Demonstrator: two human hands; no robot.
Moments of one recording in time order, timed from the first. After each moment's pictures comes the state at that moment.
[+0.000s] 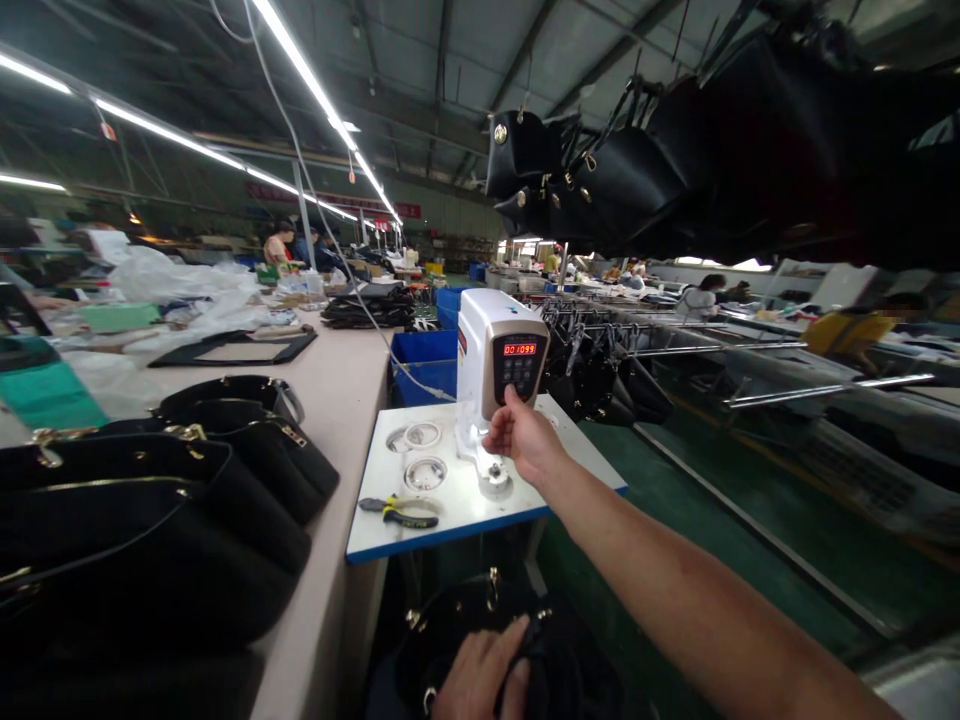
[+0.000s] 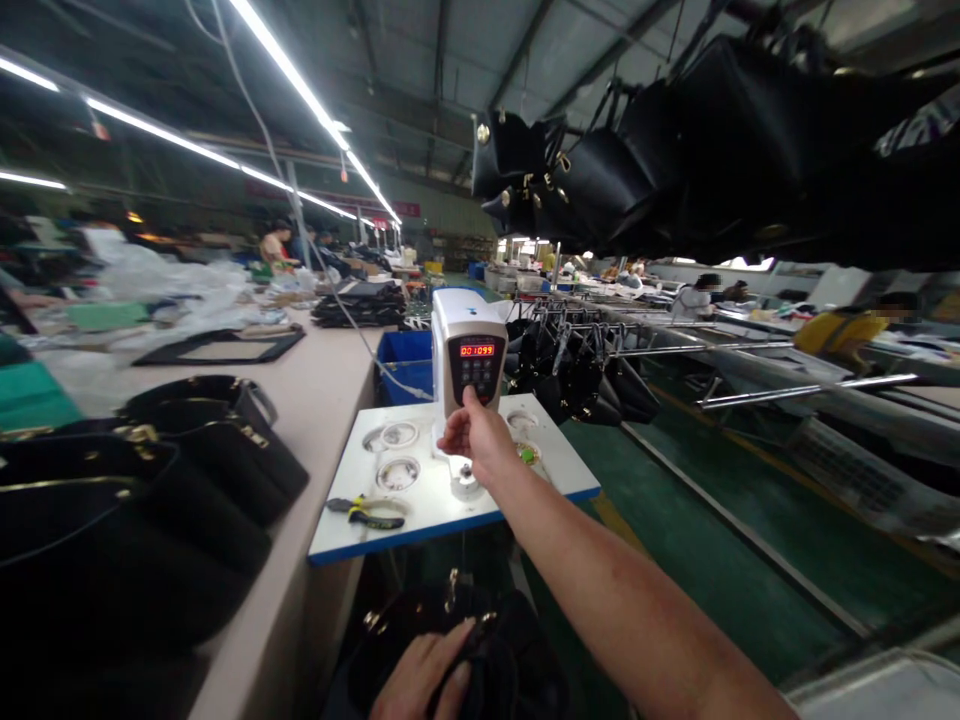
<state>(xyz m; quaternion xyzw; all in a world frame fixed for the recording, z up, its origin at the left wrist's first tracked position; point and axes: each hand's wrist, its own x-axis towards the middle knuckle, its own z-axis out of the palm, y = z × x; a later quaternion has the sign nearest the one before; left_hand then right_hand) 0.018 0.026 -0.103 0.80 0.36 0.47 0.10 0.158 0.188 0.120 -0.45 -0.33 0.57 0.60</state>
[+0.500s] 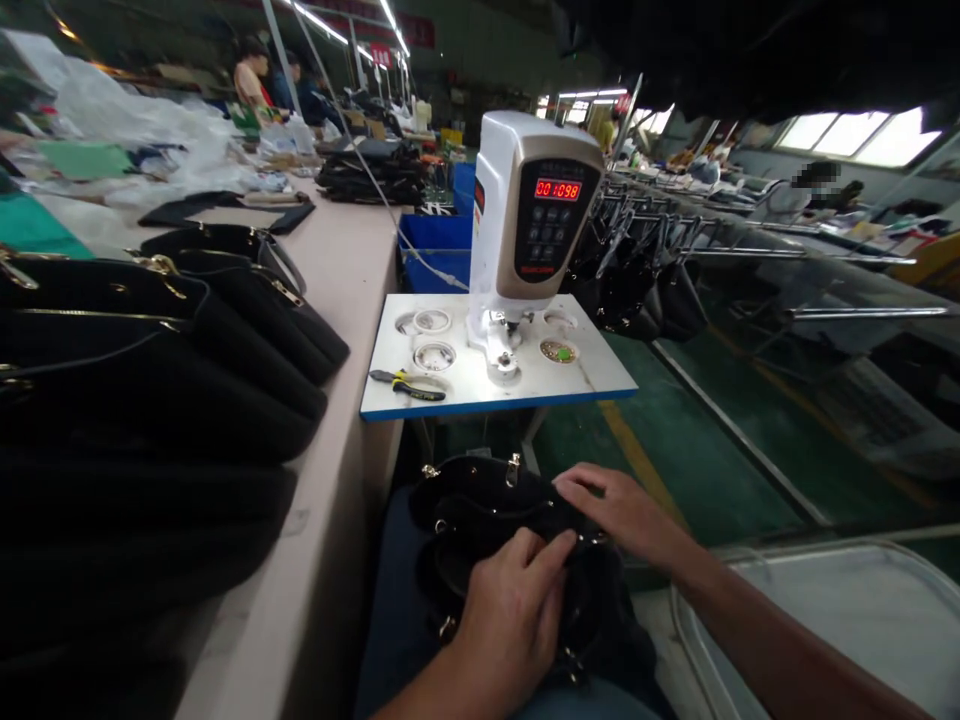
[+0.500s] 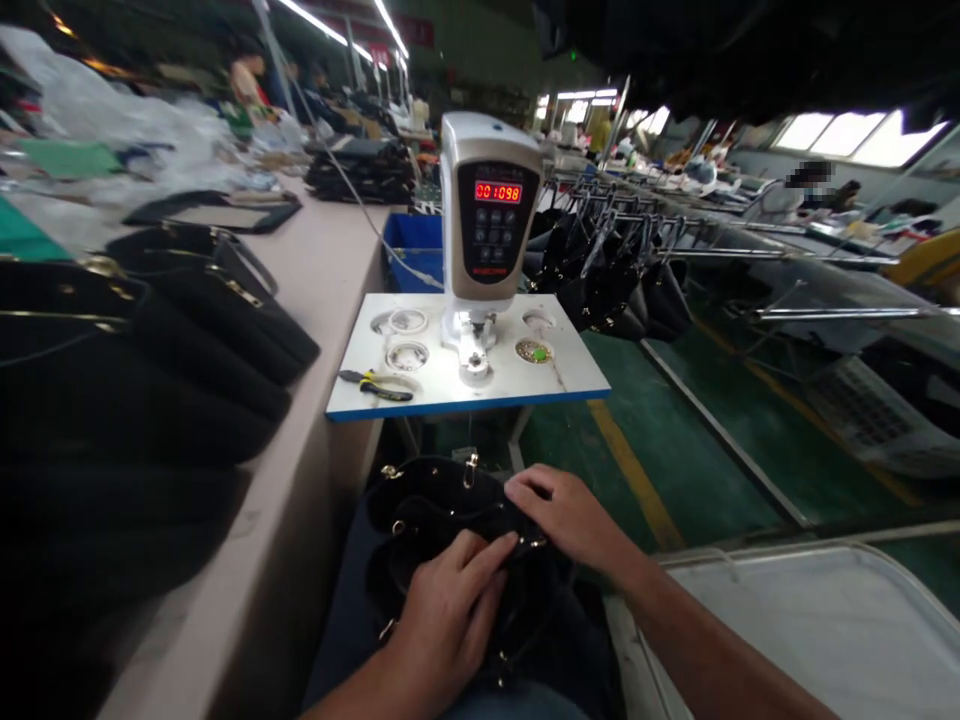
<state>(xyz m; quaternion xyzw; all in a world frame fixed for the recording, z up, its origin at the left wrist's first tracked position) 0.053 -0.052 -0.051 0.82 0.33 0.39 0.27 0.262 0.000 0.002 -0.60 -0.66 0.39 0.23</state>
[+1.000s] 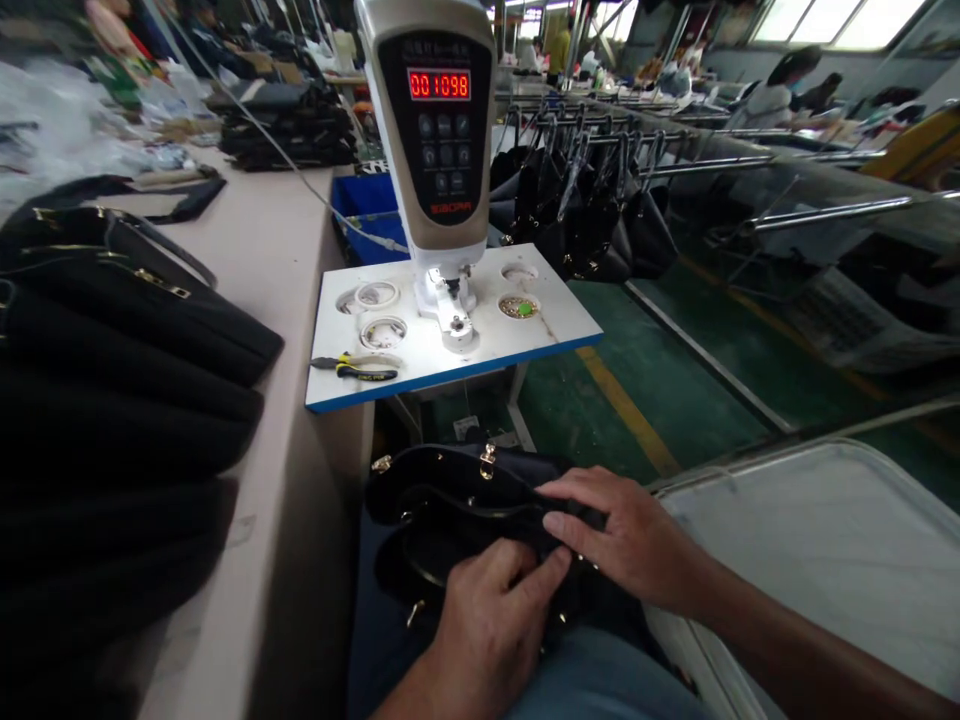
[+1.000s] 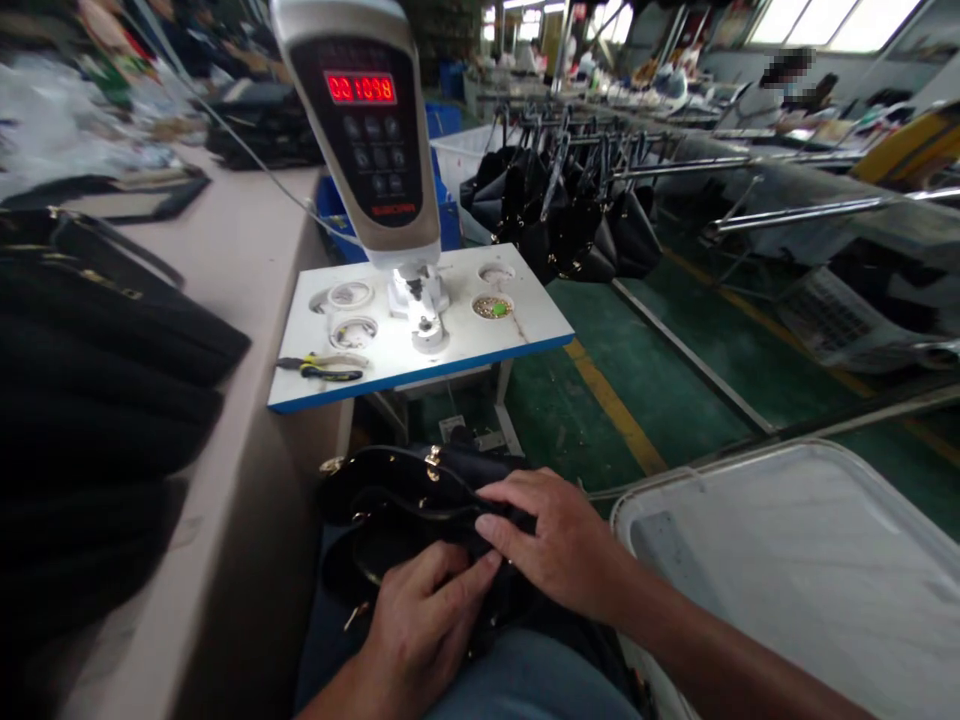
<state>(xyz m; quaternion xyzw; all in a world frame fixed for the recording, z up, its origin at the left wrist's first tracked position) 0.067 -0.072 -0.049 0.86 0.26 0.40 0.20 0.275 -0.075 0.001 -0.59 -0.70 0.30 0.28</state>
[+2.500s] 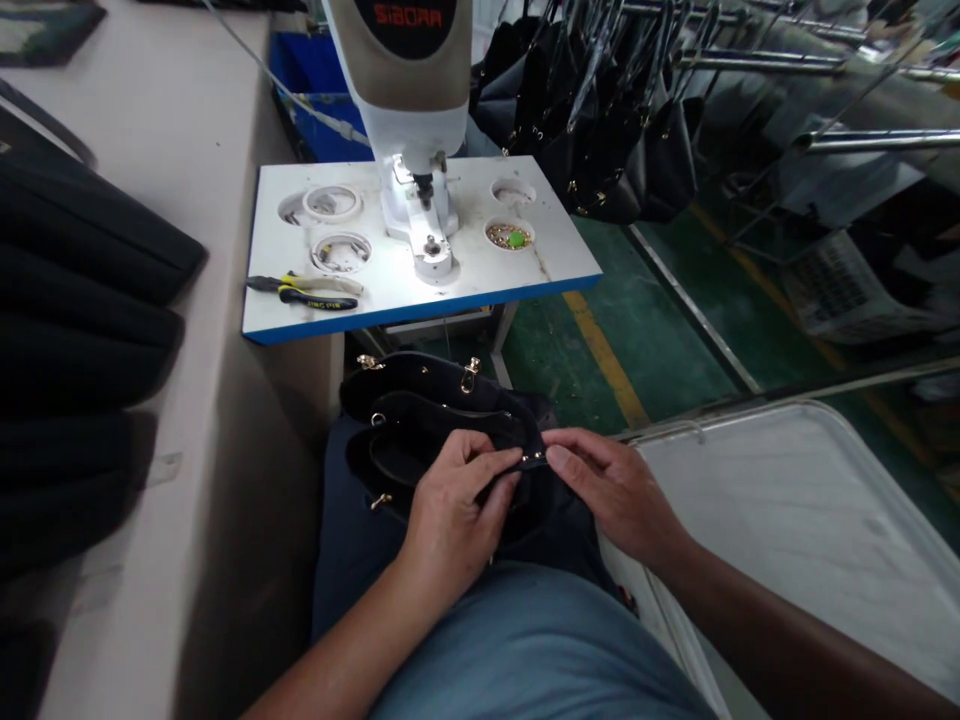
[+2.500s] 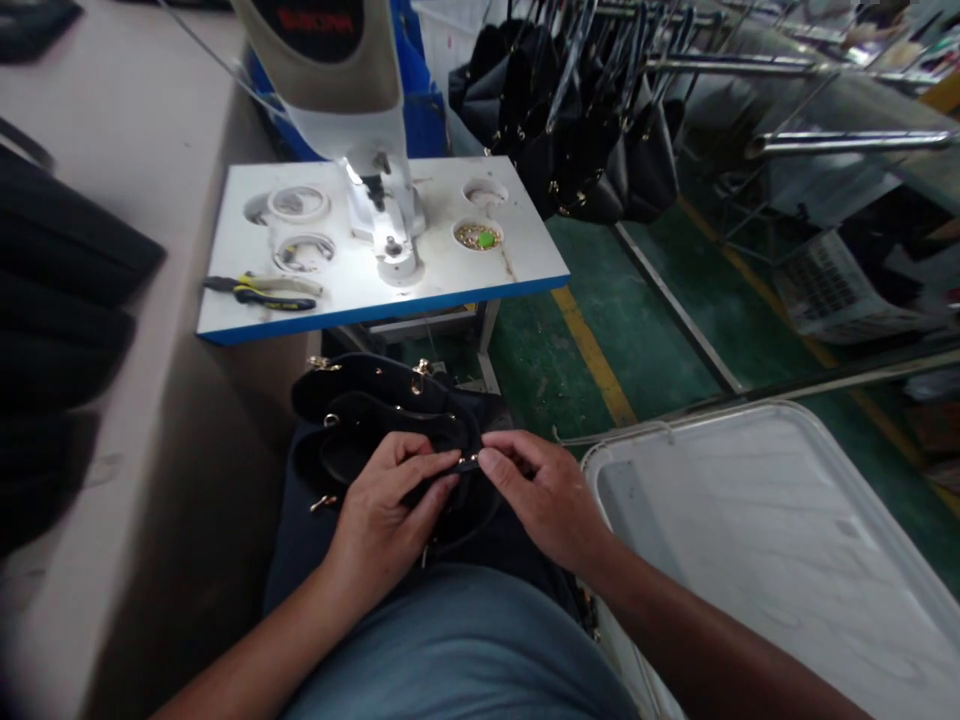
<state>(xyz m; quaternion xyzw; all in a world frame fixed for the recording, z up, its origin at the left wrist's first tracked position) 0.095 -0.048 -0.056 0.76 0.38 0.39 0.35 0.295 -0.090 -0.020 -0.69 -0.52 0.40 0.31</state>
